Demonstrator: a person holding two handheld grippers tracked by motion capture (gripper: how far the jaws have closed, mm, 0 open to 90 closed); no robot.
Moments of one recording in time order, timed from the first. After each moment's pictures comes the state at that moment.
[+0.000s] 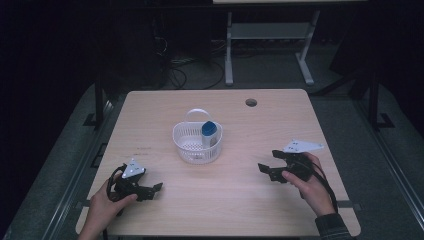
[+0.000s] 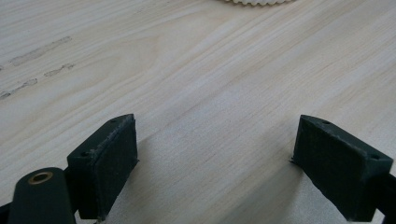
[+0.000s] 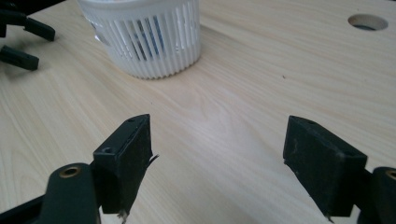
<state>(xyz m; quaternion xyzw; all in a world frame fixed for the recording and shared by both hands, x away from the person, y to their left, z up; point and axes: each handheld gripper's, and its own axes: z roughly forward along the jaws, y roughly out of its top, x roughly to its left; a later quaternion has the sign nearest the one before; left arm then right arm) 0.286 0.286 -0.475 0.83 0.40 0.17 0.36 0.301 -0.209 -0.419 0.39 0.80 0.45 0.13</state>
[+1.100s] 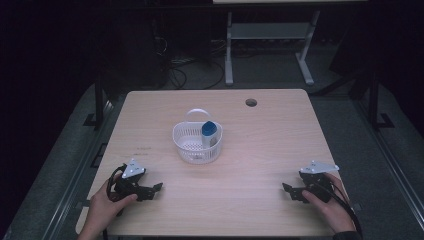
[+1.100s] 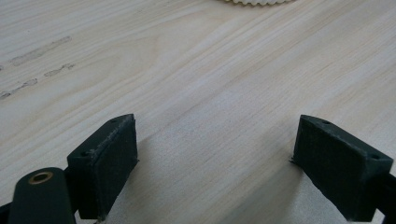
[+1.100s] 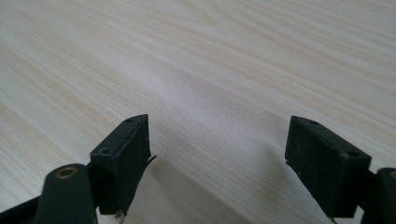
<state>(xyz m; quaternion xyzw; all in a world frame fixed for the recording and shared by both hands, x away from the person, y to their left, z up) 0.286 0.286 -0.475 0.83 0.40 0.17 0.36 0.268 -0.262 -0.470 0.46 0.81 0.32 0.17</state>
